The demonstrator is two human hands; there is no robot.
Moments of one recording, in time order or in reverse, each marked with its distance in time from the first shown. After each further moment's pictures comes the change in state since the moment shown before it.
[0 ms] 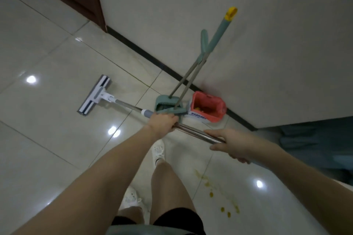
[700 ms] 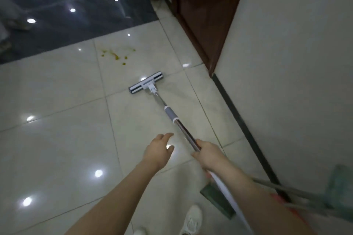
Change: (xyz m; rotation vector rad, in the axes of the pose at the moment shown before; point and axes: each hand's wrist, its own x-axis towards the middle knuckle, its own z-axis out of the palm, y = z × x) left_hand -0.059 -0.219 -0.062 -0.621 0.438 -1.062; right_hand 0.258 -0.285 -0.097 0.089 -0.069 -0.377
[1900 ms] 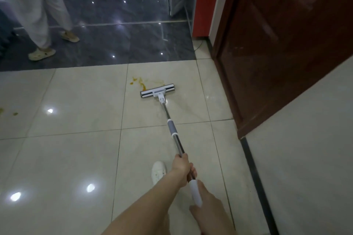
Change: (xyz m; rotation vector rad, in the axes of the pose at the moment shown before) left_hand 0.283 0.007 -0.149 -1.569 0.119 -0.710; right_hand 0.136 -0.221 -0.072 -0.369 -0.161 -0.171
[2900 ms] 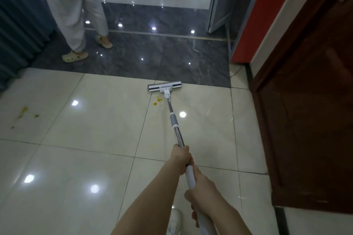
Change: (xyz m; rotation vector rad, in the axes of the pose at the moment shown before) left_hand 0.222 0.298 -0.045 0.062 0.163 0.167; right_hand 0.256 -0.263 -0.136 -0.061 -0.103 -0.018
